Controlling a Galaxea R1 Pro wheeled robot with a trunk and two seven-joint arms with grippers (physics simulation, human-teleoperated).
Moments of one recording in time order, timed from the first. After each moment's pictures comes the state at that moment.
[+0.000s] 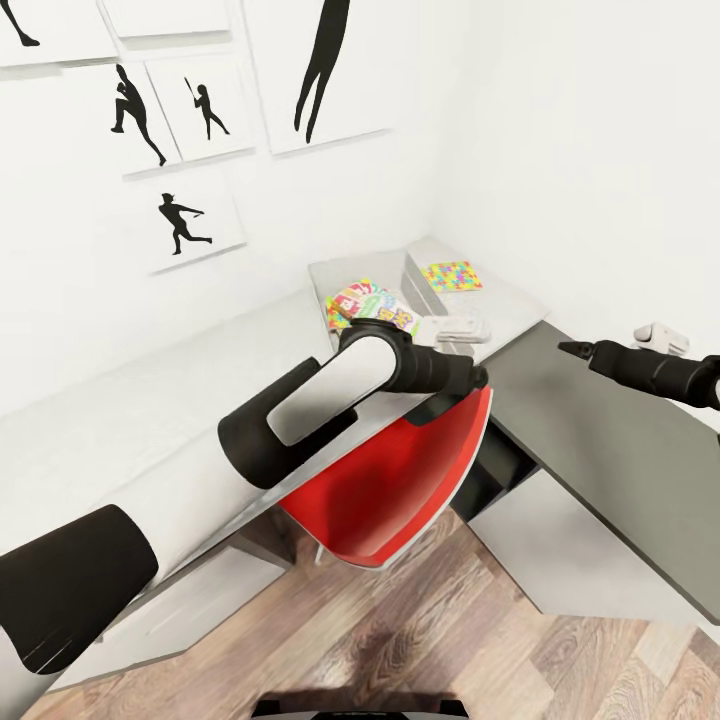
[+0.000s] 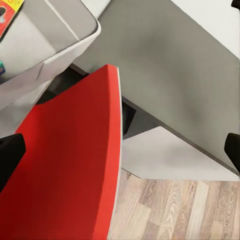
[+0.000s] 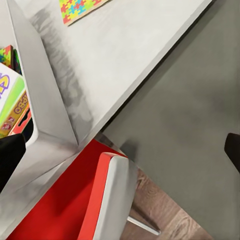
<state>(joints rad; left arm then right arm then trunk) -1.31 -0.17 -0.92 -1.35 1.54 0.78 0.92 -0.87 -0.50 -0.12 -1.47 -0.99 0.99 -0.20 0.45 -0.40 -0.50</state>
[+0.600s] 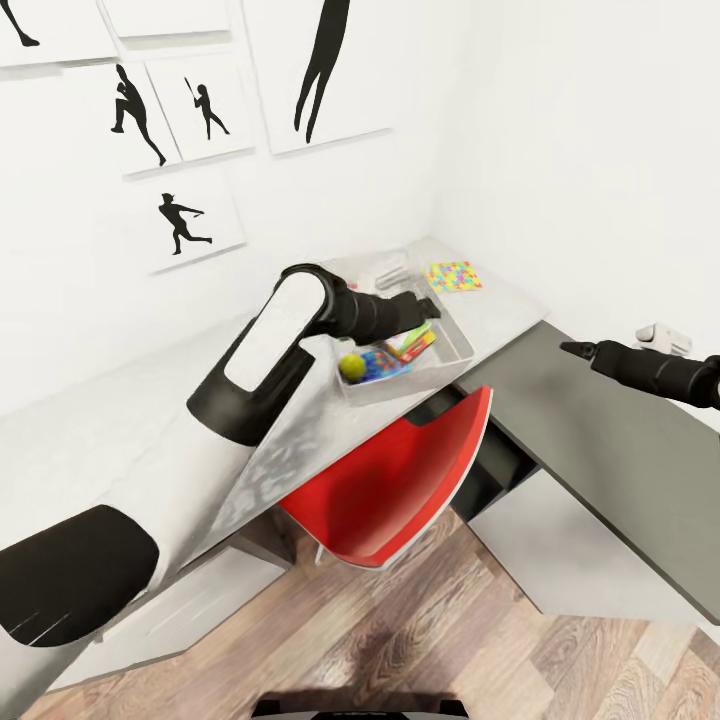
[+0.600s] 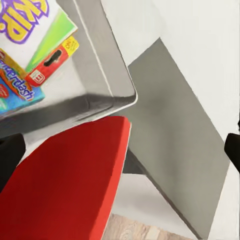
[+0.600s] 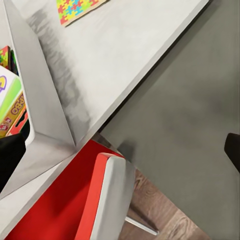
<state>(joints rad) -1.32 -0.17 -0.57 -1.28 1.54 0.77 0.92 -0.87 -0.50 -0.12 -1.47 -0.99 1.00 -0.20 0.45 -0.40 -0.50</state>
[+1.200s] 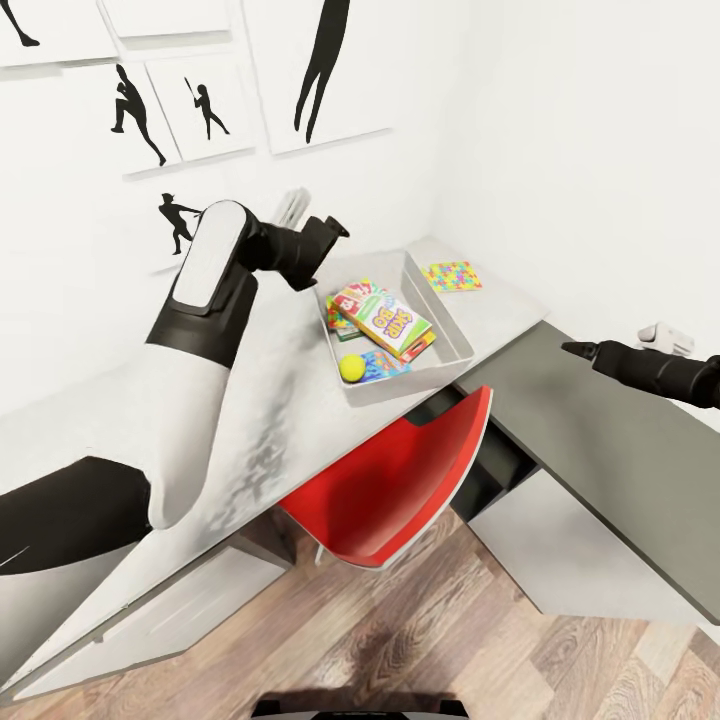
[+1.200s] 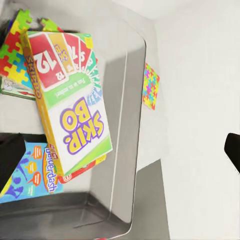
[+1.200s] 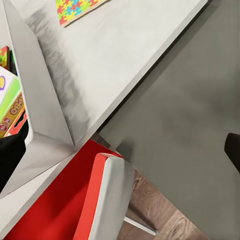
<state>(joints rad) -1.48 -0.17 -0.17 -1.01 1.43 0.55 0.90 -0.87 -0.51 -0.12 -1.47 -0.99 1.00 -0.20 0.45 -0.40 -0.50</state>
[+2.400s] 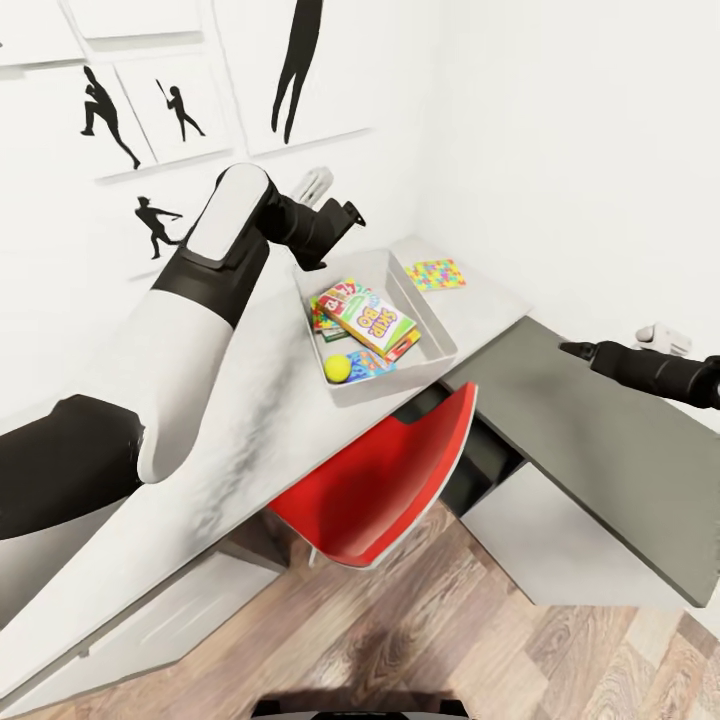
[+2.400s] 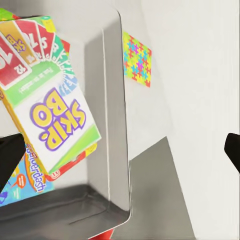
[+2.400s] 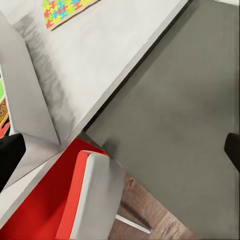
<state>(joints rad) -1.65 -0.17 -0.24 -0.77 1.39 0.64 0.79 -0.87 -0.51 -0.12 -1.47 -0.99 1.00 -0.20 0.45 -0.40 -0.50</state>
